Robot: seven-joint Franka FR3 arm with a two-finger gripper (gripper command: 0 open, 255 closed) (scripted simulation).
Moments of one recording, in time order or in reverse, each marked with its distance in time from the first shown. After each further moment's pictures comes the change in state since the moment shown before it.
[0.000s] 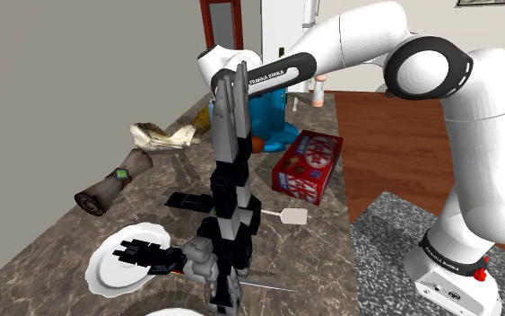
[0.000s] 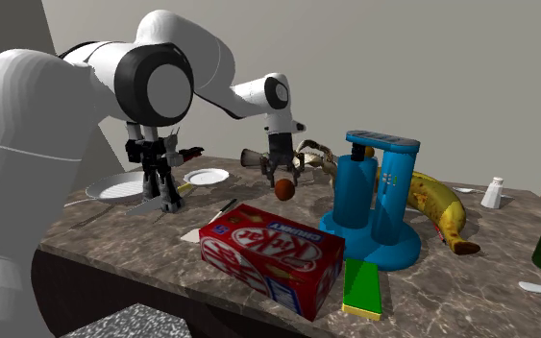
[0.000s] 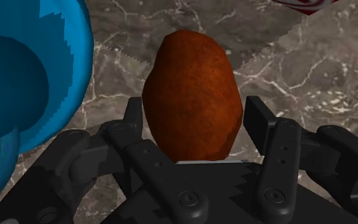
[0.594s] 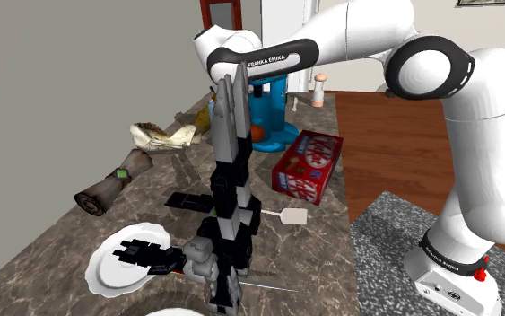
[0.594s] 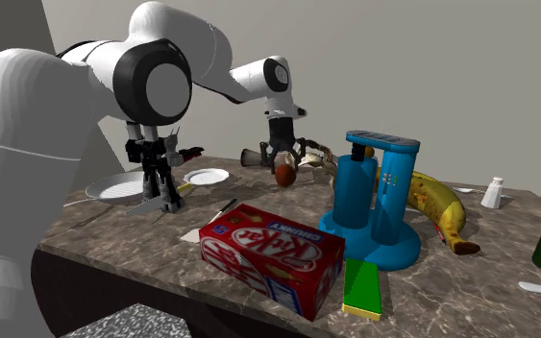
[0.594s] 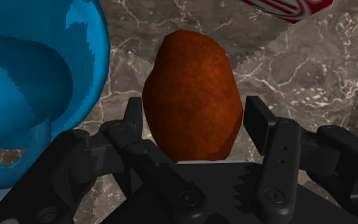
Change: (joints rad) arm 0.009 -0.005 0.000 0.112 0.003 -0.113 -0.030
